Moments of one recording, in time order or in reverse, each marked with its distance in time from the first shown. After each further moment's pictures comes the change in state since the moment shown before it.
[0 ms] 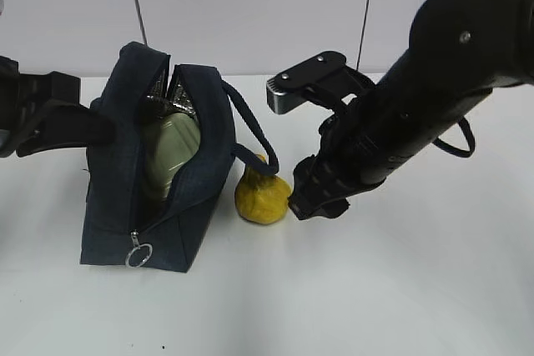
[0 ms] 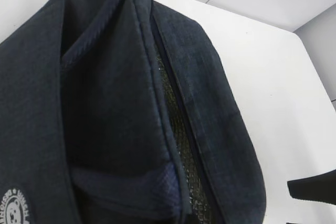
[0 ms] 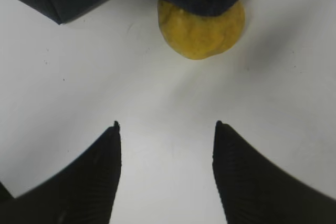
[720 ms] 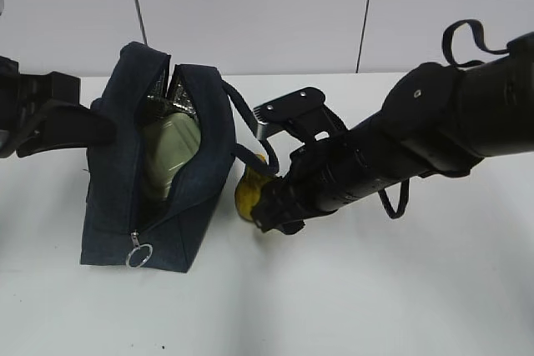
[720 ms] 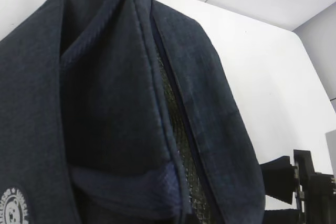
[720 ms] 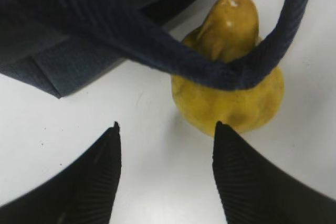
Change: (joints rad) left arm 0.000 0.000 0.000 -0.001 0.006 0.000; right arm 0.000 0.154 0.092 0.670 -0.332 -0.585
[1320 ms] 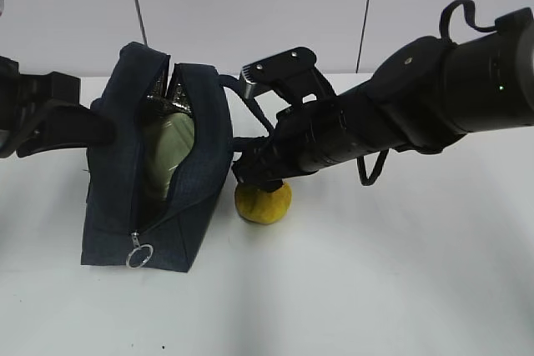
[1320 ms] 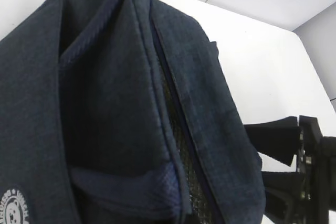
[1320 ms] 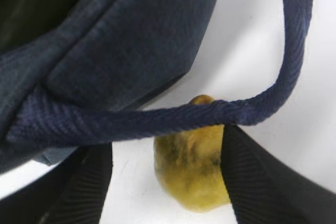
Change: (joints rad) left arm 0.000 0.000 0.000 0.000 0.001 0.000; right arm 0.000 0.024 -0.095 0.163 -0.071 -0.177
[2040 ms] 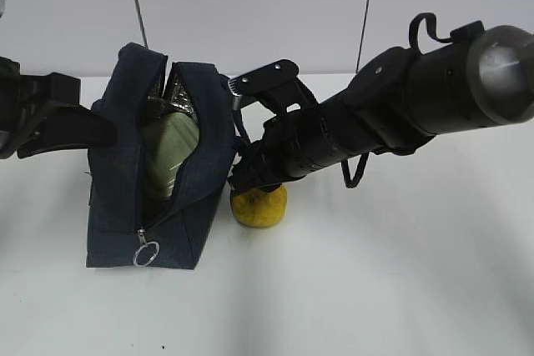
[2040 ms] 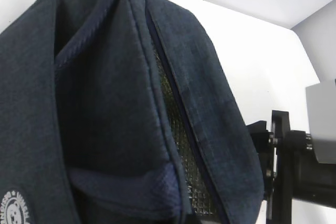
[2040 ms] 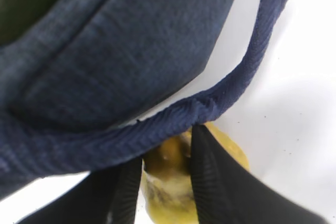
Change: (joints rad) left arm 0.000 0.000 0.000 0.000 0.009 0.000; right arm 0.000 0.092 -0.067 -0.017 0.027 -0.004
